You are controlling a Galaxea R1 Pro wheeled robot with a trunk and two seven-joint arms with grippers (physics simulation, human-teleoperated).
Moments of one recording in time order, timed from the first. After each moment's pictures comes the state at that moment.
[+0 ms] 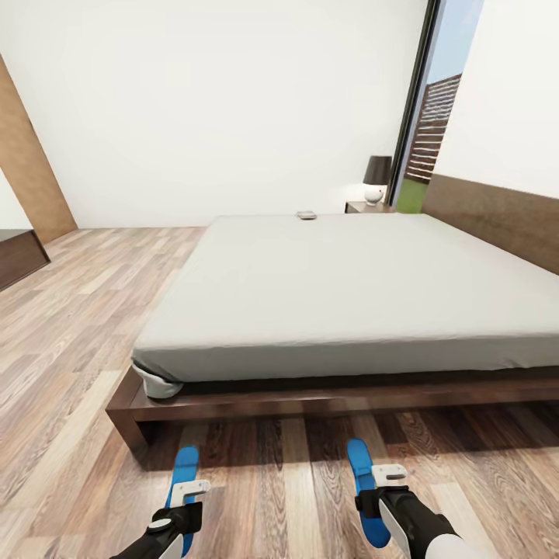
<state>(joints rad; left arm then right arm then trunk) -0.47 0.02 -0.41 -0.32 0.50 0.03 0.22 -0.55 0.01 -0.02 -0.33 0.08 0.33 -0.07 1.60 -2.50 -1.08</state>
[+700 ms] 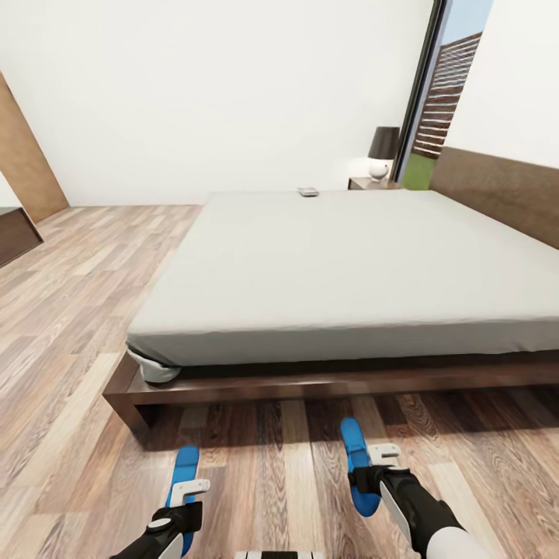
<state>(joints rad) -0.47 0.02 -0.40 -0.32 0.50 0.03 0.21 -0.54 0.00 -0.02 -0.47 0.08 0.35 0.04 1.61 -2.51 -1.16</state>
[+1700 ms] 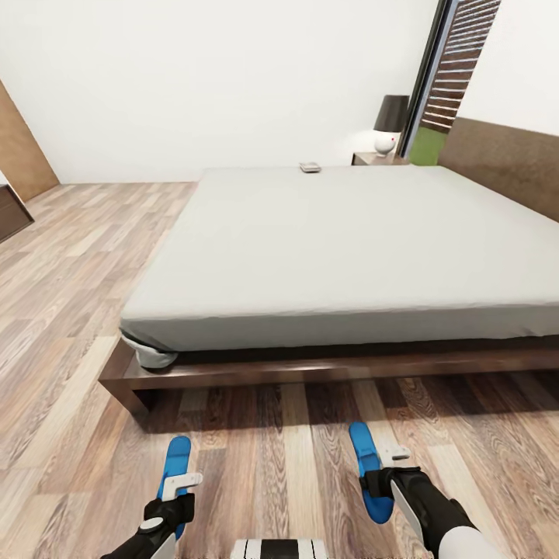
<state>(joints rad) -0.47 0.05 -0.41 -0.33 0.50 -0.06 0.23 -0.54 -0.04 -0.01 -0.48 0.08 0.42 0.06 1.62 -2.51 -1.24</state>
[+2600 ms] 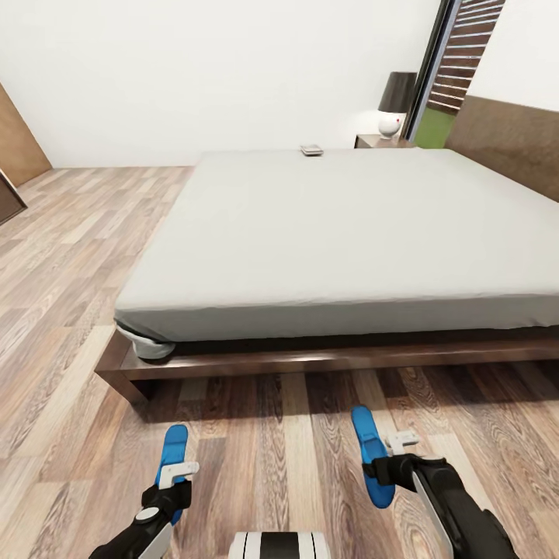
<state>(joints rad) -0.48 0.08 -0.41 -0.38 0.50 -0.07 0.23 -0.35 -0.10 -0.01 -1.03 0.08 0.67 0.25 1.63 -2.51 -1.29</state>
